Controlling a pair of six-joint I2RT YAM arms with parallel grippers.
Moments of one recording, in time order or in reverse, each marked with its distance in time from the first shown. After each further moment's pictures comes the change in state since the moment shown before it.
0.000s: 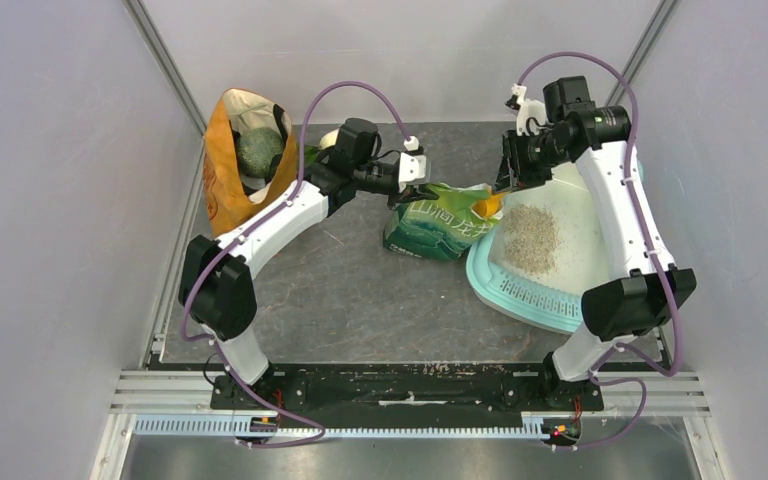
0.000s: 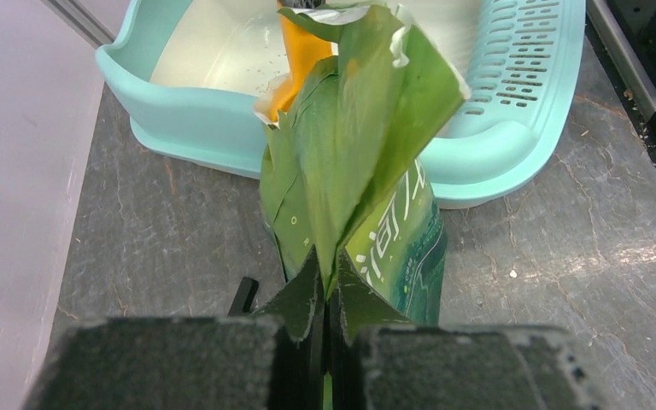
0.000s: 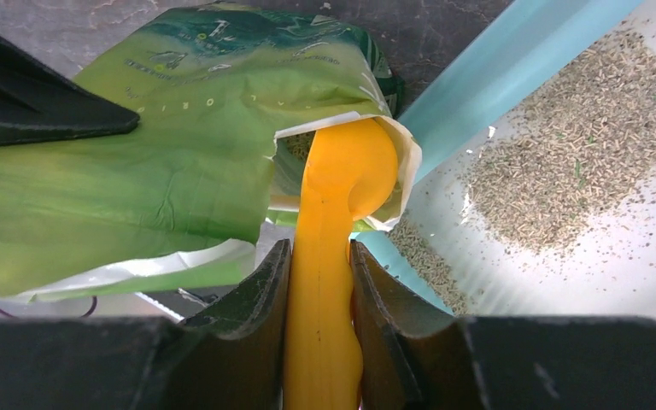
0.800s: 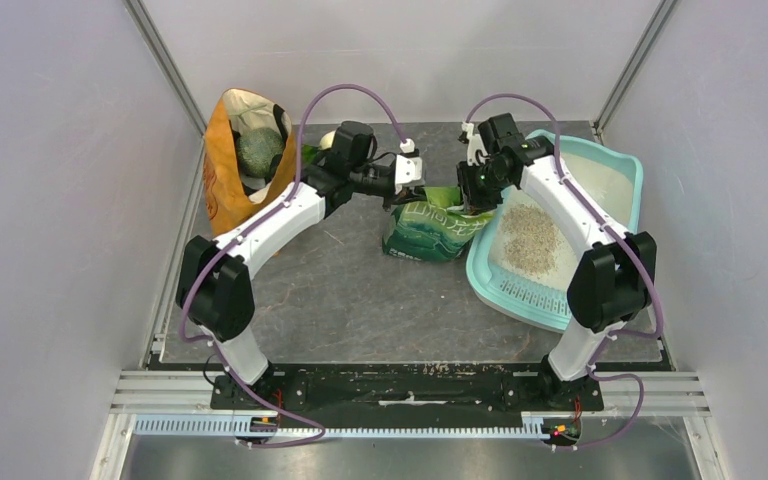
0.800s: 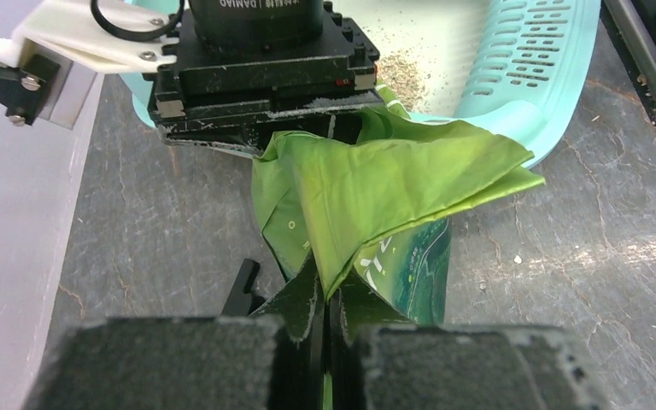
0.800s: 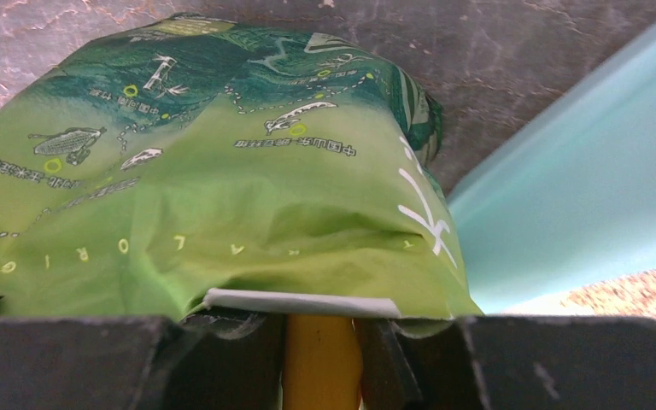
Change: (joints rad) left arm 0.010 -0.012 -0.034 0.001 -0.015 0.014; right arm 0.205 0.092 -0.312 0.349 0.135 0.167
